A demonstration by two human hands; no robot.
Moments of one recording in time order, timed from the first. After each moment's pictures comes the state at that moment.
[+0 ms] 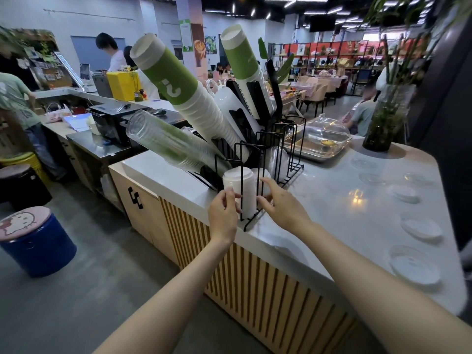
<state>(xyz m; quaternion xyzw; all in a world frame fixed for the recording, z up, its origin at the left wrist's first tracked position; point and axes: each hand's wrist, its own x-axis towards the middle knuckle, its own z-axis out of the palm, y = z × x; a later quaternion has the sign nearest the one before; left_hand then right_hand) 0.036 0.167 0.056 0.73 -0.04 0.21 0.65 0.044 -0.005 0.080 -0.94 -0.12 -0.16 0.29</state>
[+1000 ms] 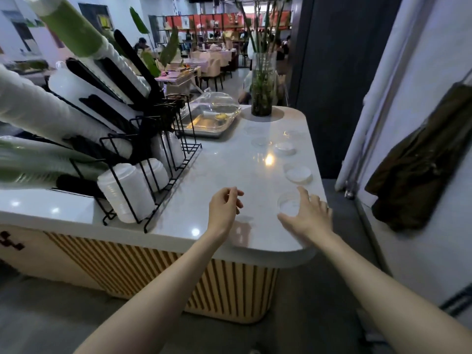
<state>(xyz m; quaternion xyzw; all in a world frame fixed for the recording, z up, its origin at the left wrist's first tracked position) 0.002 -0.039 0.021 0.75 -0.18 -0.07 0.63 -0.126 -0.224 0.018 -0.91 0.35 -0.10 0.17</state>
